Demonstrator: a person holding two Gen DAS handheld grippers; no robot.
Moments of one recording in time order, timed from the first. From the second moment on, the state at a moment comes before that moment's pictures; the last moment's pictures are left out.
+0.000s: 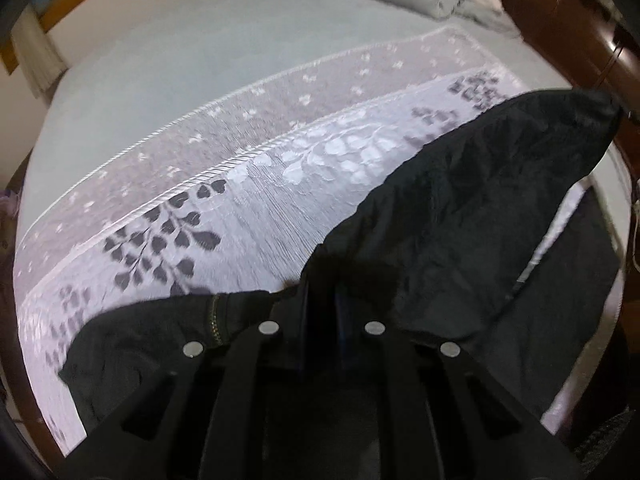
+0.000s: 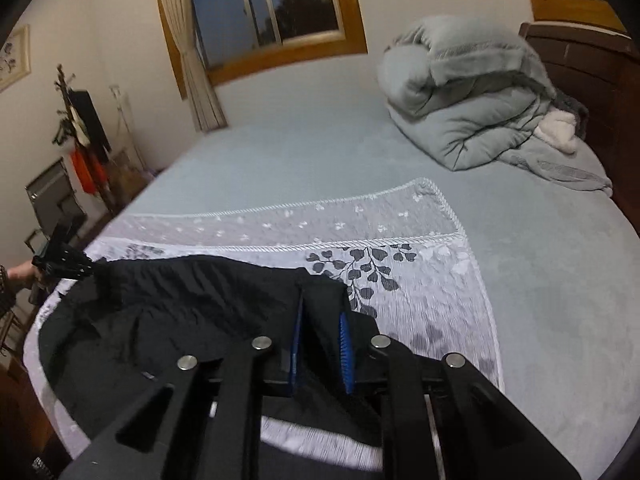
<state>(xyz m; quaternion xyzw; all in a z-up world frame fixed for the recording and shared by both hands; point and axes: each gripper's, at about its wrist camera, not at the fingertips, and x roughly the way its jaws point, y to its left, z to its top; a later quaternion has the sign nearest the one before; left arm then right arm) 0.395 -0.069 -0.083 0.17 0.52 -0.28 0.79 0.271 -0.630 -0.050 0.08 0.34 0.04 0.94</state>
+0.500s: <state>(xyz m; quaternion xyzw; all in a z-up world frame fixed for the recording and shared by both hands) 0.183 -0.020 -0.029 0.12 0.47 -0.28 0.83 0.120 -0.628 -0.062 0.13 0.36 0.00 0.93</state>
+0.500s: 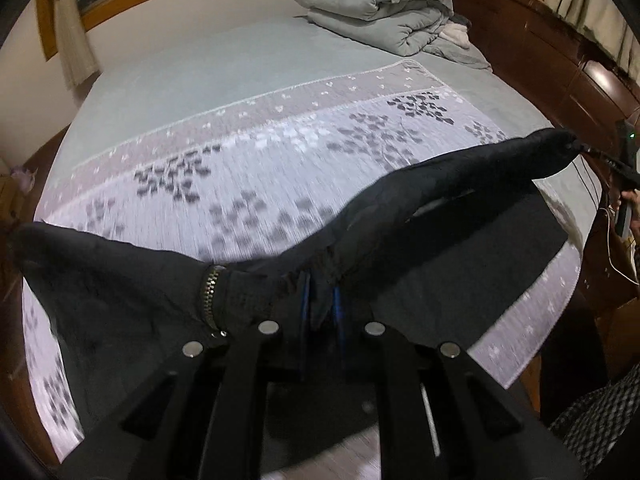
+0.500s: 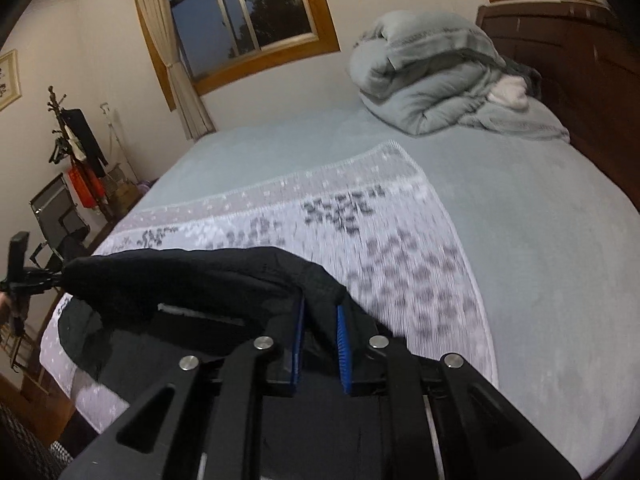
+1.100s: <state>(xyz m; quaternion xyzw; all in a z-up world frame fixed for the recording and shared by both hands) 0.084 0.027 -0.126 -0.03 0.53 -0.23 0.81 0.062 -0.600 -0.169 0.11 0.50 -0.04 0.86</state>
